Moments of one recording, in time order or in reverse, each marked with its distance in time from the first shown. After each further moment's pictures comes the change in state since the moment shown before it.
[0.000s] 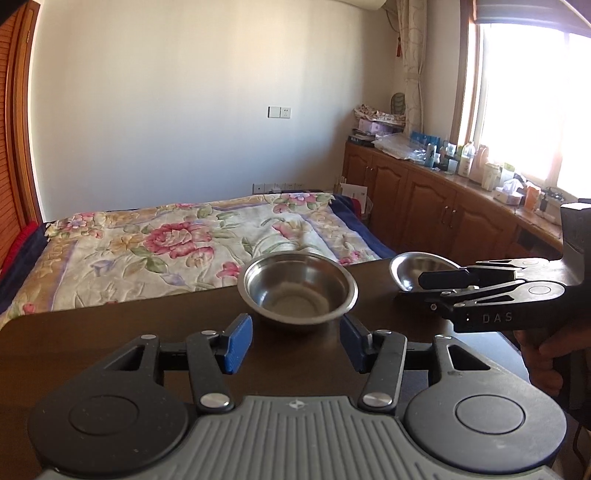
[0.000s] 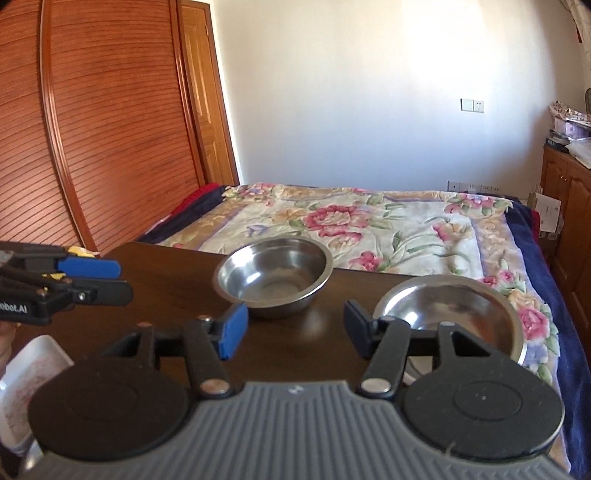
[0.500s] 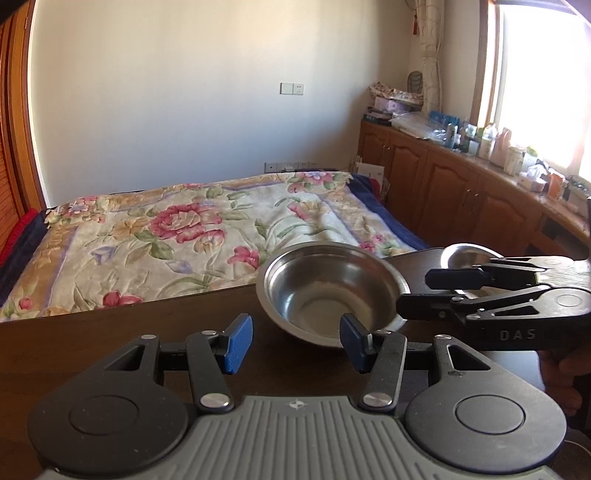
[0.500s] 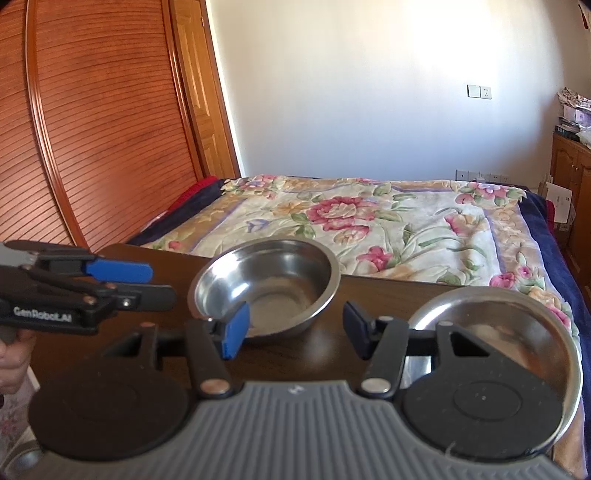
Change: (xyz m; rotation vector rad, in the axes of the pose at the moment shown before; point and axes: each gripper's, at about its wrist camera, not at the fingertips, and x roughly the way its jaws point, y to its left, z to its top) left arm 0.066 0.020 0.010 -0.008 0.073 0.043; right arm 0.044 -0.001 0.009 0.012 0.024 0.011
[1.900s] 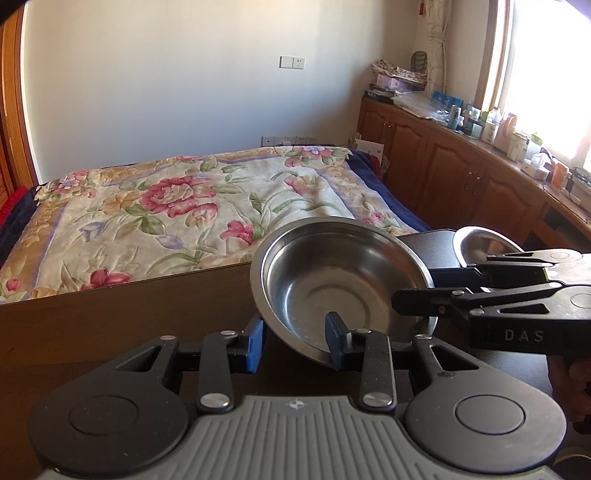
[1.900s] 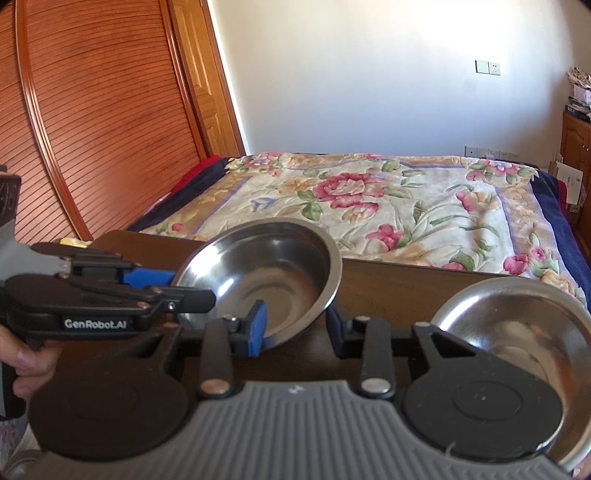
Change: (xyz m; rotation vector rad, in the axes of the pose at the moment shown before) left arm 0.025 -0.003 0.002 -0.024 0.083 -0.031; right arm 0.018 -0.001 0.004 0.020 0.079 0.025
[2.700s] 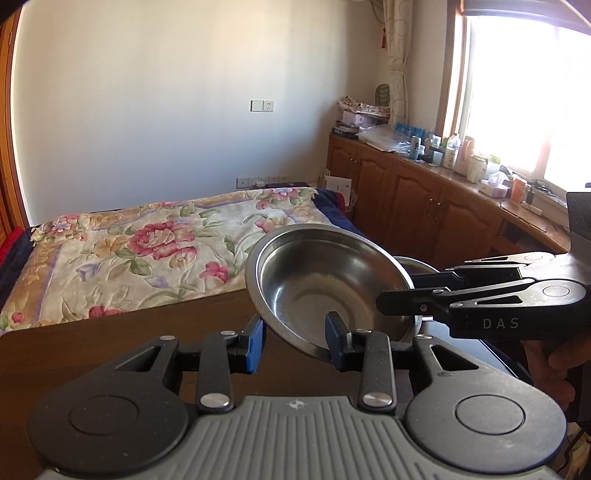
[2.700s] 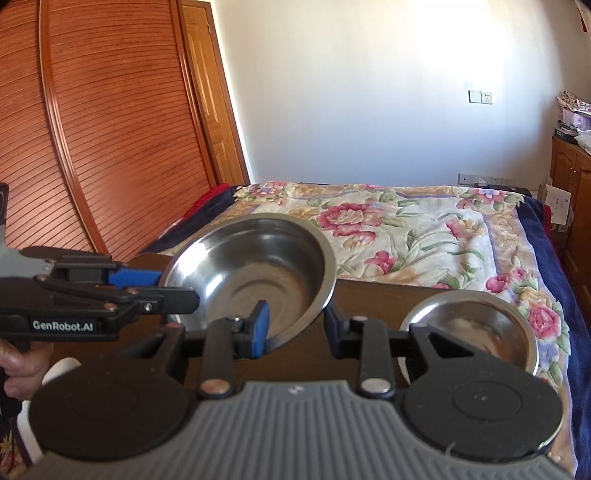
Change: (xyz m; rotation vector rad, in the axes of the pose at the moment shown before) left arm -0.104 -0.040 -0.009 0.059 -0.124 -0.059; right arm -0.084 0.018 0.000 -0.005 -0.087 -0.003
